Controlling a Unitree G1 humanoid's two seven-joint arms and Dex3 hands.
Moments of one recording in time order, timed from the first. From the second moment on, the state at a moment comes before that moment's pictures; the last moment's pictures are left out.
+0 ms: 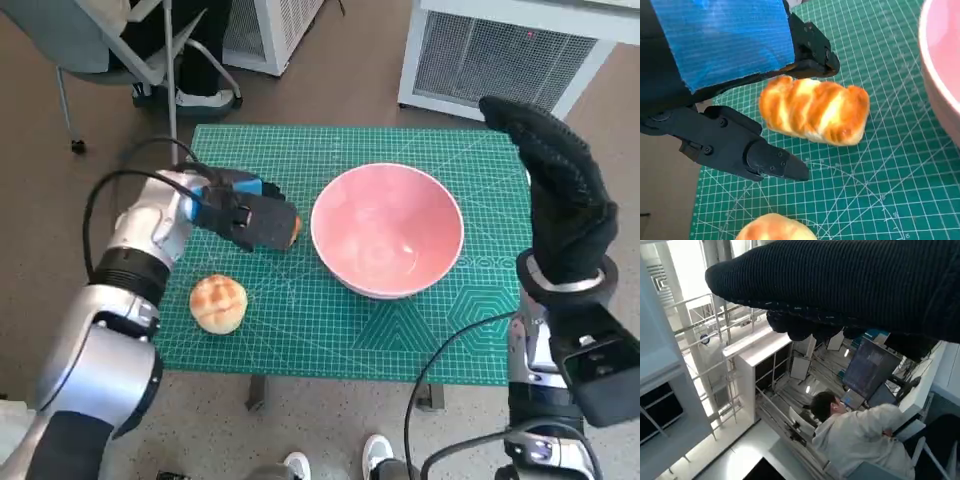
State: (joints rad) left arm -1.21 0.39 -0.56 1.26 0.69 -0.24 -0.56; right arm -0.60 -0.21 -0.15 0.31 0.17 -0.83 0.31
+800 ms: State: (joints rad) left arm -1.16 0.40 -0.51 1.29 0.64 -0.39 -0.35; right arm -0.57 -0.21 -0.15 0.28 0.15 -0.84 0.29
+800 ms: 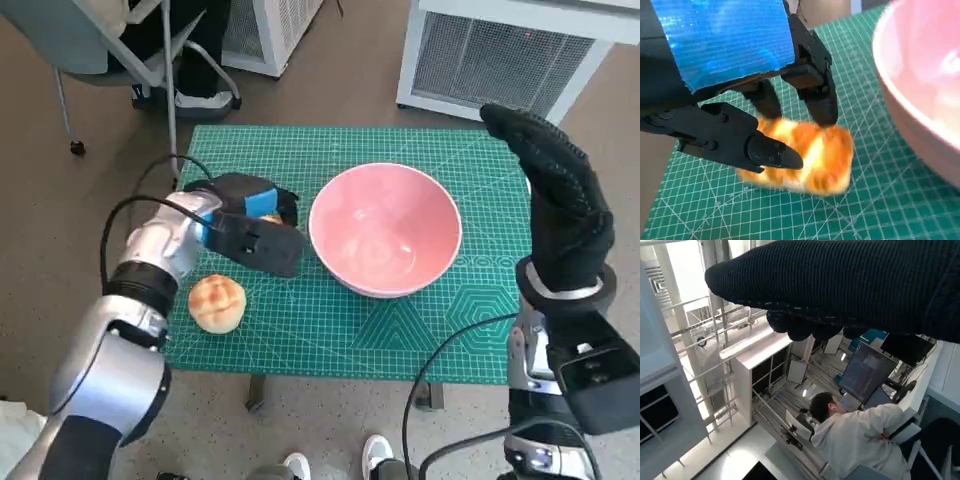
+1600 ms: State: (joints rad) left arm -1.23 0.50 -0.20 0.87 0.35 -0.55 -0.34; right arm -0.55 -0.21 -0.15 0.26 0.16 -0.83 0.28
